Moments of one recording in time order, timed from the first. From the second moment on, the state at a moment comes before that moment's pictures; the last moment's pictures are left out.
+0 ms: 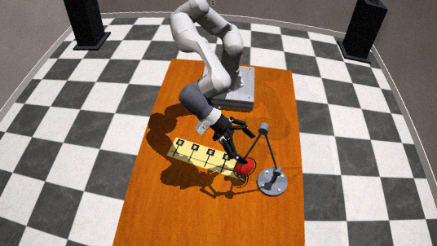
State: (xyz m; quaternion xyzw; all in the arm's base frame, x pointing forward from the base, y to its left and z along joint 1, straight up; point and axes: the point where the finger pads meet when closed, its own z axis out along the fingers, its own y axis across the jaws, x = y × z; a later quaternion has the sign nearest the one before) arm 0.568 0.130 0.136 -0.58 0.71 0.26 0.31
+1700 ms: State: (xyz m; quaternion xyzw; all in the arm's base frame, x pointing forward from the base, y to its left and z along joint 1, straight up) arm 0.581 0.133 0.130 -0.57 0.71 0.26 0.32
